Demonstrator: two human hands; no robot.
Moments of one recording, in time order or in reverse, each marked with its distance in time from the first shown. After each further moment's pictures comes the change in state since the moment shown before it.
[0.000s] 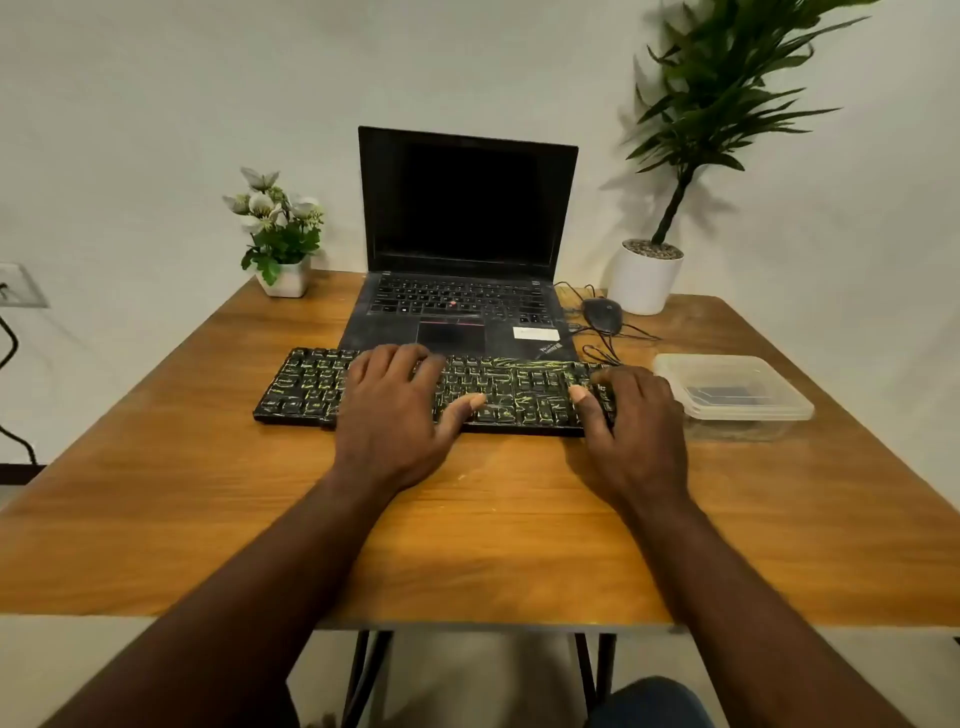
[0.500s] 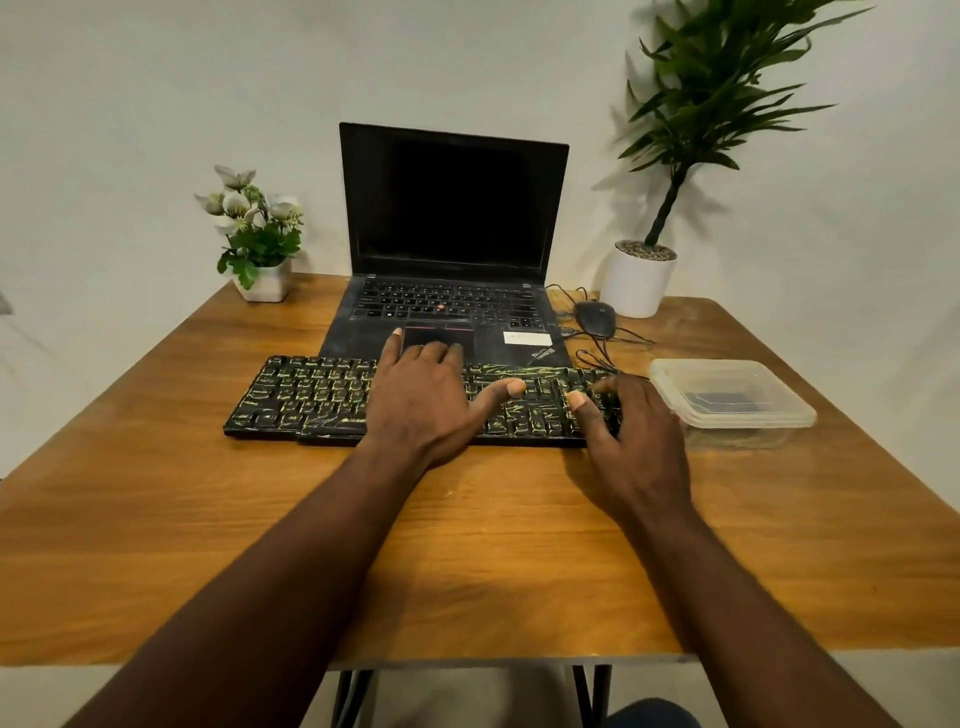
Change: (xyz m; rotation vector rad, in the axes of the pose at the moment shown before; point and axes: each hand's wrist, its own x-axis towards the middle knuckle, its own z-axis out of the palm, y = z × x) left_hand 0.046 0.029 0.024 0.056 -0.264 -0.037; right_hand 0.003 0.009 0.004 0.089 -0.017 0.133
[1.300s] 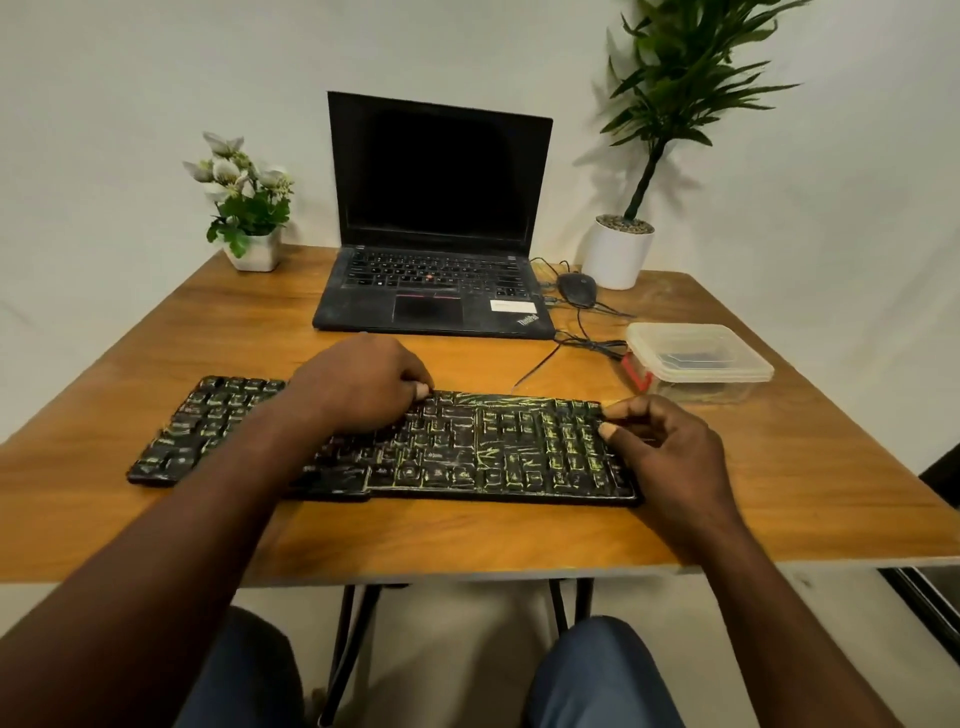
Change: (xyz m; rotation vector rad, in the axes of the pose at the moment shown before) left_hand -0.045 -0.041 -0.068 -0.216 -0.343 0.120; right_hand -0.064 0.011 -0.063 0.459 -0.141 0.264
